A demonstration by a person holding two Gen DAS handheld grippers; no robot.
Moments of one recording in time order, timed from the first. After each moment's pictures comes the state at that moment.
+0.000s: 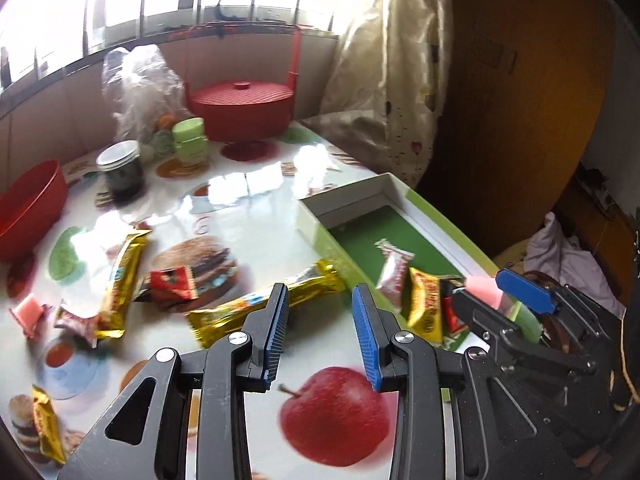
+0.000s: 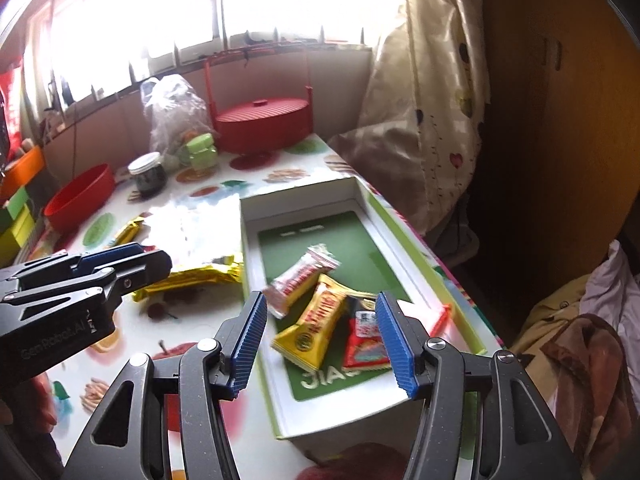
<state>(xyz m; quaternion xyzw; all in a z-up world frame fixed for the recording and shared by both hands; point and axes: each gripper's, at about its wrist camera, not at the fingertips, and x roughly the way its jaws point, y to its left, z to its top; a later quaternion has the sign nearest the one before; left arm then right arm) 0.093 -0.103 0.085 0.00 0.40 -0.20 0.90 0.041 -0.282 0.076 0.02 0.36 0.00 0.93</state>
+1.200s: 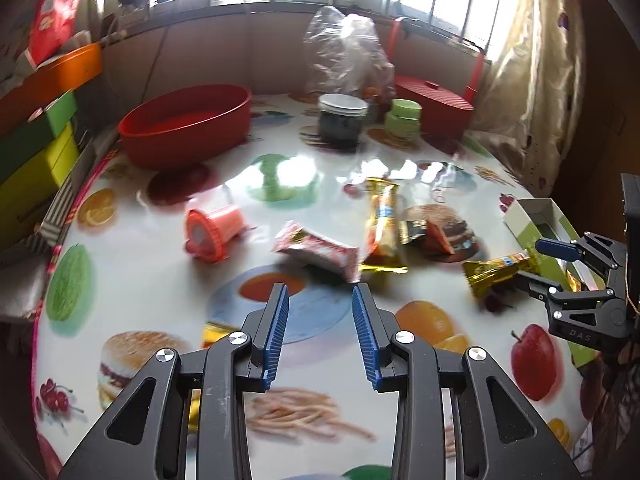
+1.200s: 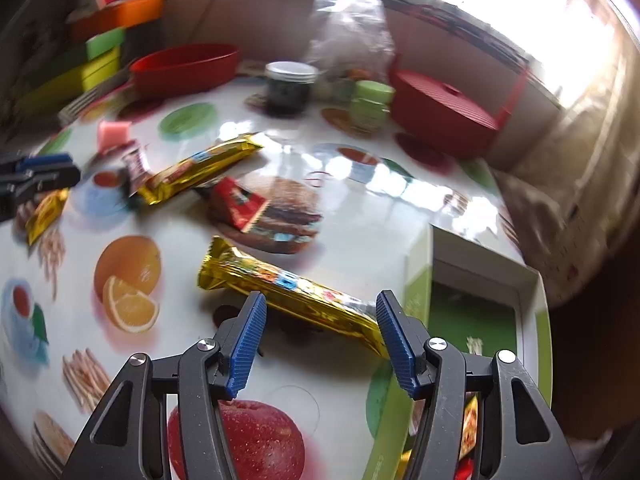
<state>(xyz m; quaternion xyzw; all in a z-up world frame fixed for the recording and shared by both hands) 0.071 0.089 0.054 -0.06 0.41 -0.01 0.91 0.122 -0.157 0.037 -0.21 0.41 0.22 0.86</state>
